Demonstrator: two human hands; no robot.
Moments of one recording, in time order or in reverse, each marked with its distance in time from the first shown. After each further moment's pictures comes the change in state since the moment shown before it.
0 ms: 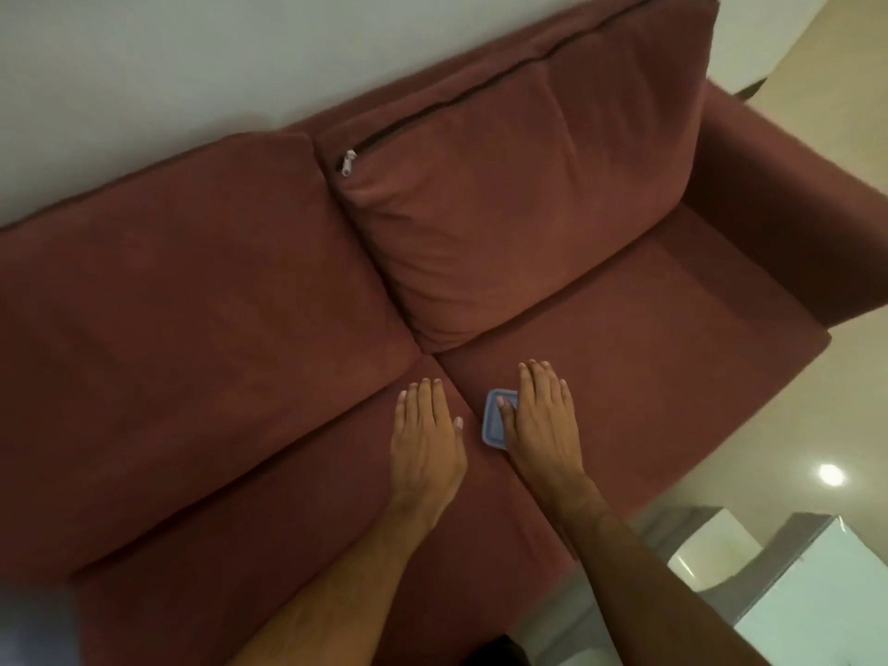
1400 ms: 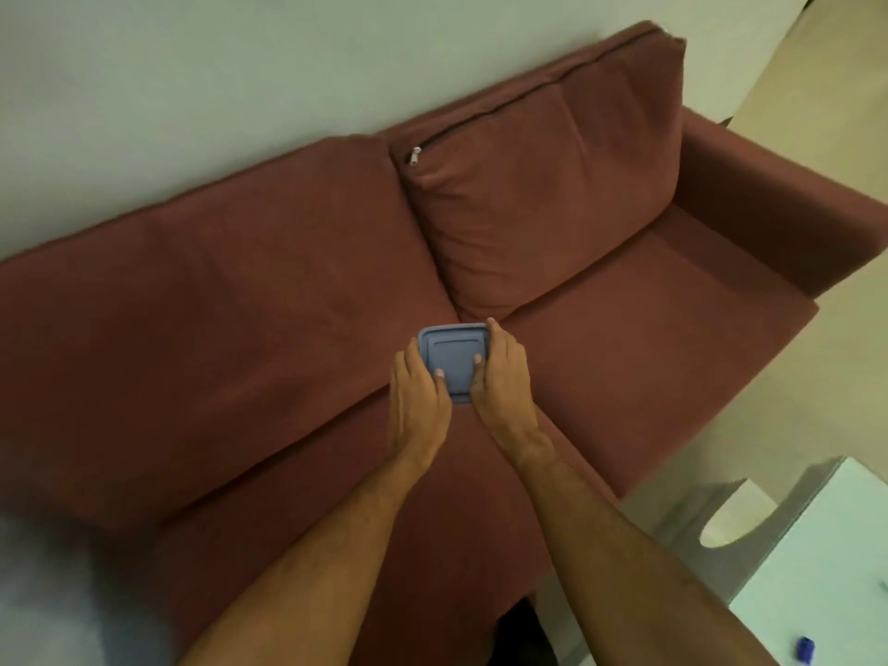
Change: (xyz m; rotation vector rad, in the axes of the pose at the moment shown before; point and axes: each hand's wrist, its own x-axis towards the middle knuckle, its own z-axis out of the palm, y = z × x) left_hand -0.089 -0.091 -0.081 -0.534 0.200 -0.140; right_hand -0.094 -0.160 -0.014 0.472 0.205 0.009
